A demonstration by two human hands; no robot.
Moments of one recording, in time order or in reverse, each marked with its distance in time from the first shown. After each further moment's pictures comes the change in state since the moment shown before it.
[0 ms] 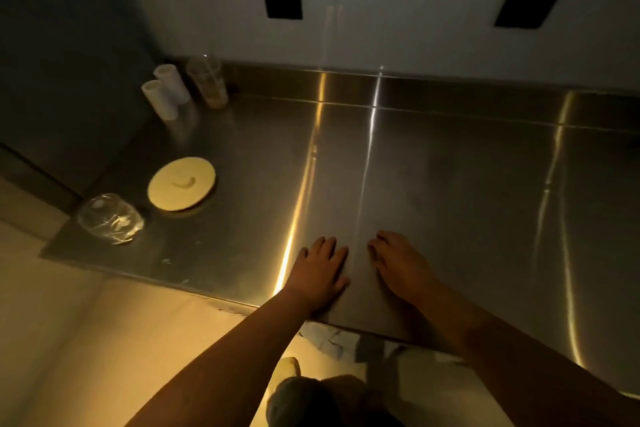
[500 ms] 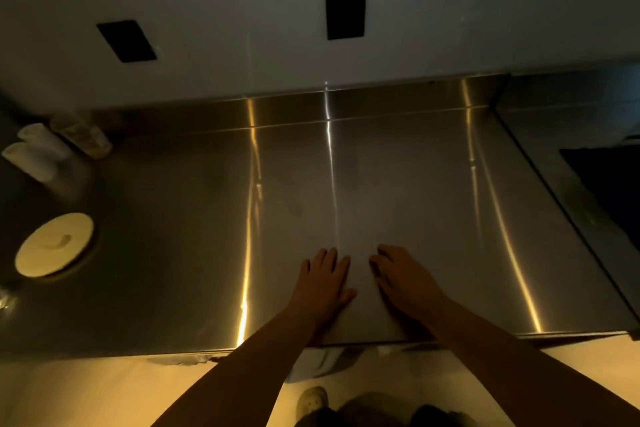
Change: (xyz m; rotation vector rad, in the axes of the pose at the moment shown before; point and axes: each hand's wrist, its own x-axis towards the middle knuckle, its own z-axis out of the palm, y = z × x) left_hand 0.076 0.204 0.013 0.017 -0.055 0.141; right_hand -0.131 0.174 -0.048 -0.017 0.094 0.136
